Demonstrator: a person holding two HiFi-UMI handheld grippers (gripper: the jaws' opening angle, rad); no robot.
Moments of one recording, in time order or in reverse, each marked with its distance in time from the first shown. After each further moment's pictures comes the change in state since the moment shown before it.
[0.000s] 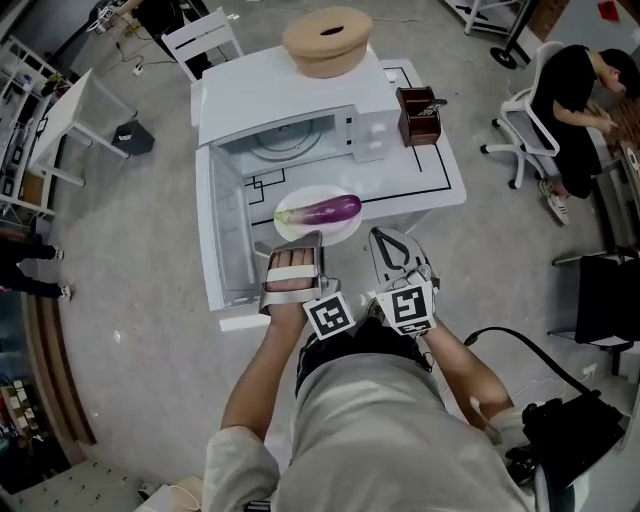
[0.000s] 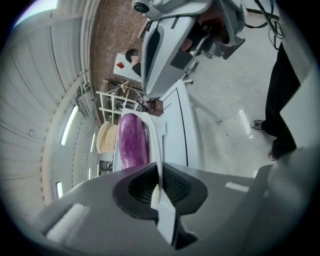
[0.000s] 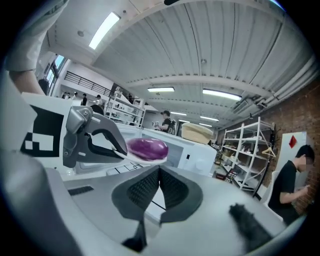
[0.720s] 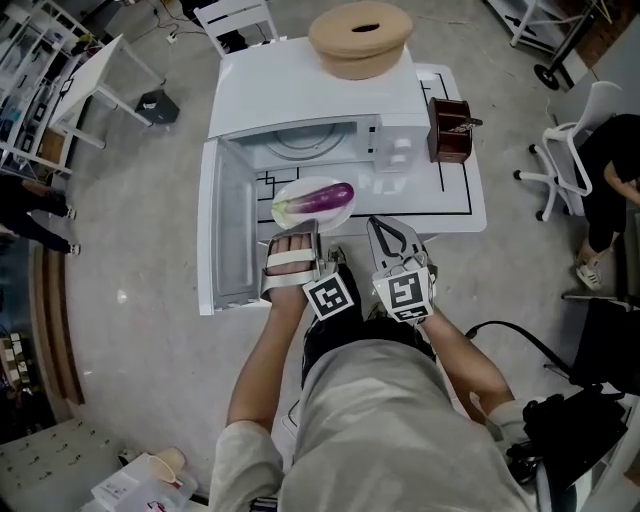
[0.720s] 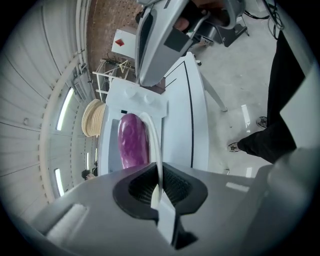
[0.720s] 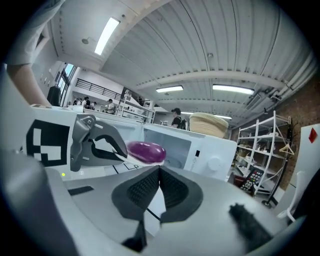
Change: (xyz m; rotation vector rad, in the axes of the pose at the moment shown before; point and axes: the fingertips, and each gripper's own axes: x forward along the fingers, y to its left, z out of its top) left arm 0.080 -0.013 -0.026 -0.043 0.207 -0.037; right arm 0.080 -0.020 -0.026 -0.003 -0.031 0.160
